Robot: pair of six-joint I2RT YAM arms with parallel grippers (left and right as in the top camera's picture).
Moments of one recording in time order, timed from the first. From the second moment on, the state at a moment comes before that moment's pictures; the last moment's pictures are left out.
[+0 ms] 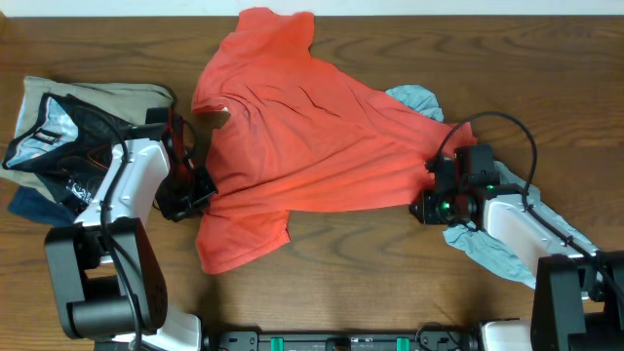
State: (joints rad) left arm 0.10 1.72 1.11 -1.08 0.13 -0.40; right arm 0.09 1.56 0.67 -0.36 -0.30 0.13
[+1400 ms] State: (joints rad) left arm 0.10 1.72 1.11 -1.08 0.13 -0.40; right arm -0.22 1.57 0.80 -0.43 -0.20 0.02
